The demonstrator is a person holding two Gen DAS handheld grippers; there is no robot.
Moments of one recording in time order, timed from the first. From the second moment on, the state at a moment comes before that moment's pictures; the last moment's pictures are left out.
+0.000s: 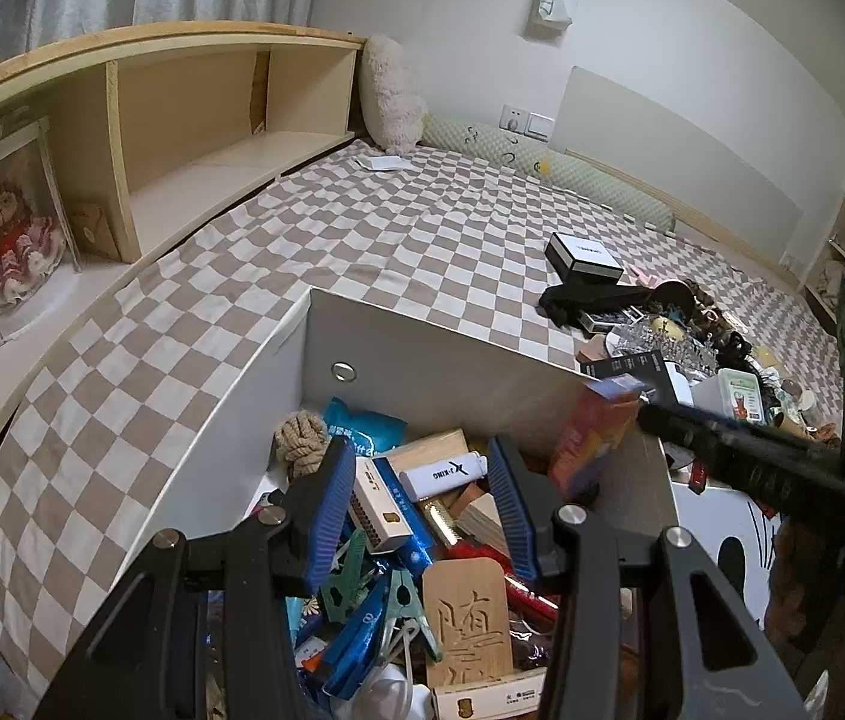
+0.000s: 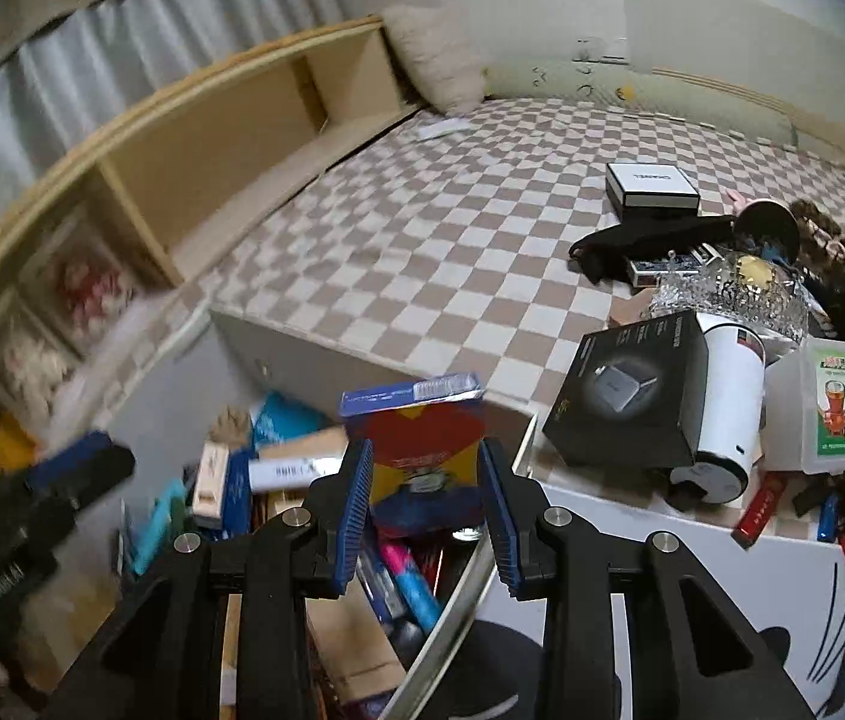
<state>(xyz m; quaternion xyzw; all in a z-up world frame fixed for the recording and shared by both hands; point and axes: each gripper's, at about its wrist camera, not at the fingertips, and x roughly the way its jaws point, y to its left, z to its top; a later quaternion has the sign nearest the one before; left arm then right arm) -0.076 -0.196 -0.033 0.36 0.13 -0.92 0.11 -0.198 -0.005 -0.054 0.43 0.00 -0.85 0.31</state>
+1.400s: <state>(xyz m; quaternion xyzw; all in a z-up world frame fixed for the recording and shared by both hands) -0.063 -0.180 -0.024 0.35 0.10 -0.92 0.15 -0.170 0.025 -0.041 0.40 0.01 -0.88 0.26</state>
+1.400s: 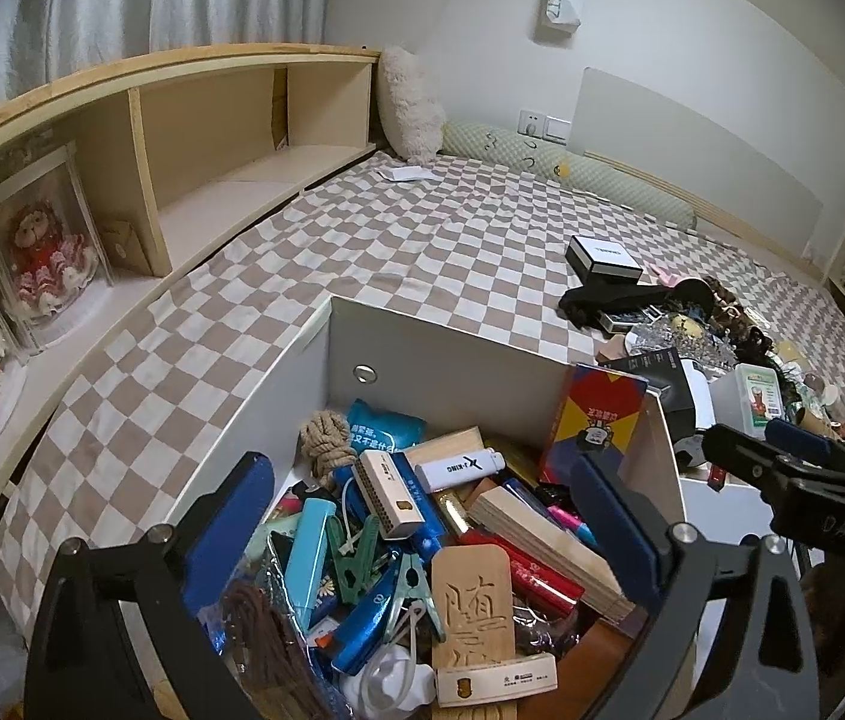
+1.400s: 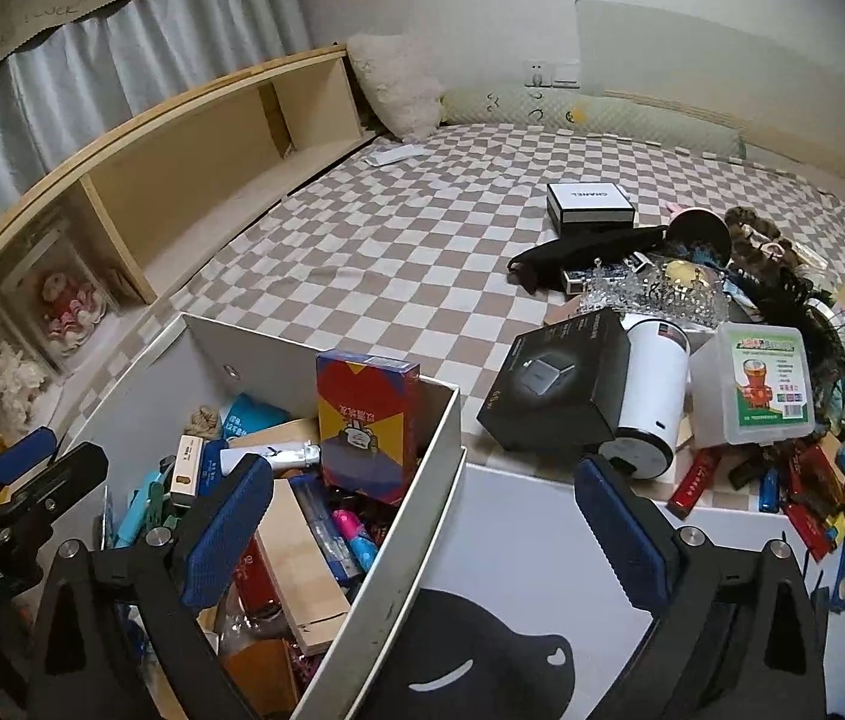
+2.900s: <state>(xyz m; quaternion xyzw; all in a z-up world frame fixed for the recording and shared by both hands) -0.086 -0.033 0.005 0.31 0.05 -0.95 0.07 -0.156 0.224 -0.007 0.37 -0.01 -0.92 0.15</state>
